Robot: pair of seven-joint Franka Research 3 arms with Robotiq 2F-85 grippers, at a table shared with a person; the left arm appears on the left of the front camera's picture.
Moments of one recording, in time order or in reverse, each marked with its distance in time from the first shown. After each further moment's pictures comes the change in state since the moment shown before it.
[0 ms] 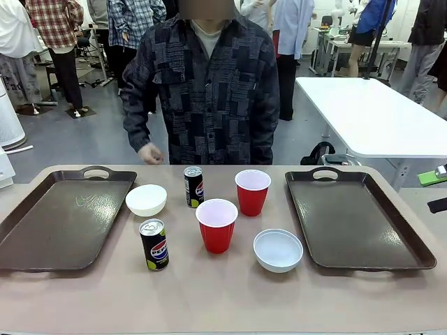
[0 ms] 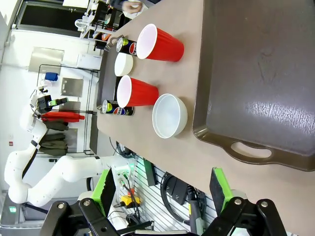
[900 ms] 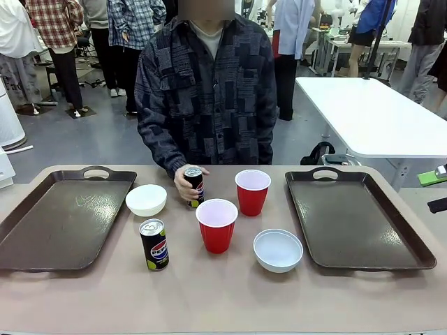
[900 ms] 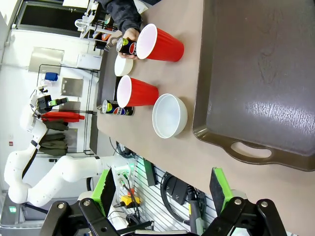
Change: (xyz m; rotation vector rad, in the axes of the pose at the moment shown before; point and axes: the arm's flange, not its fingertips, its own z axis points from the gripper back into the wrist) left arm 0.000 0.000 0.000 0.000 0.000 0.000; right arm 0.000 0.000 0.000 0.000 0.000 0.000
